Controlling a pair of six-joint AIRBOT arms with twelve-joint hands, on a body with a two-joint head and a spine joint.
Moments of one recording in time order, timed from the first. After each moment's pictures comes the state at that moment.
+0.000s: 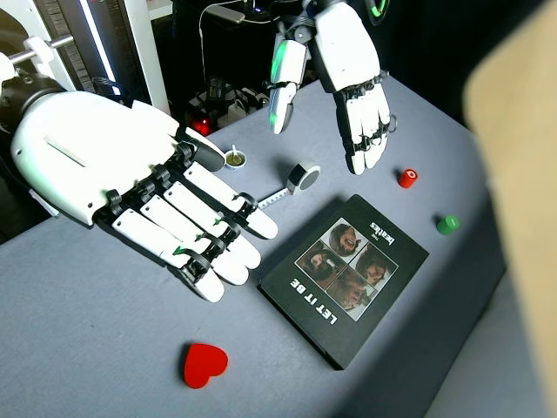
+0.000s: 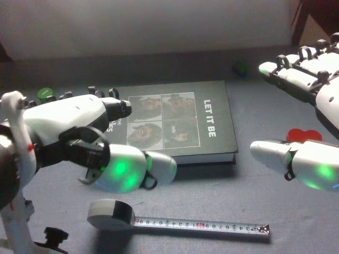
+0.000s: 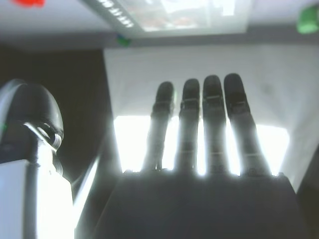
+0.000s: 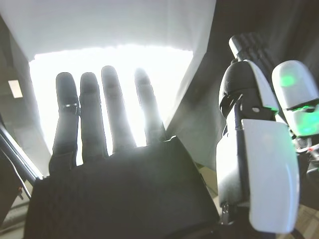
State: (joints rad) left arm 0.29 -0.71 0.39 -1.92 -0.85 2.30; right arm -0.45 -0.71 0.35 1.09 0.91 -2.15
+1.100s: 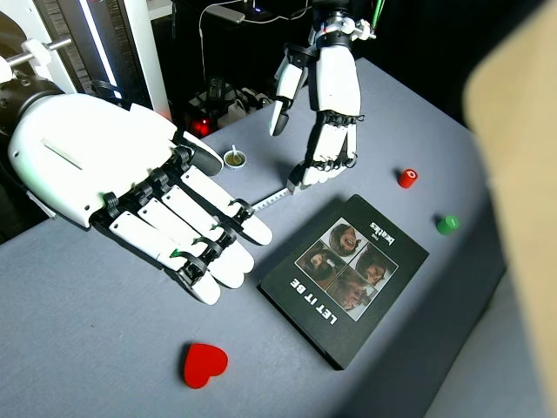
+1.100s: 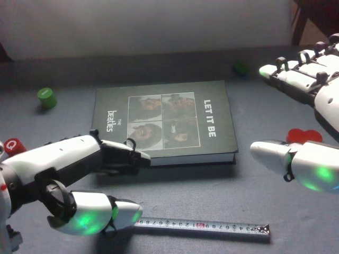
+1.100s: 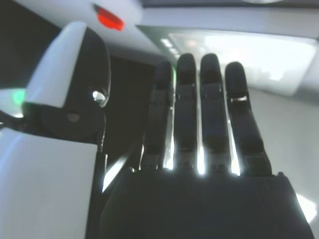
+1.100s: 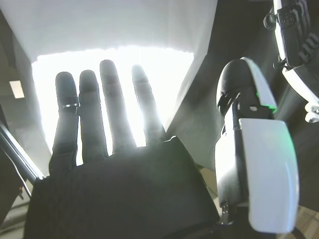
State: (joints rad) left arm 0.74 -0.65 0.54 -0.97 -0.40 1.20; right arm -0.45 -0.71 0.35 1.08 0.91 -2.15
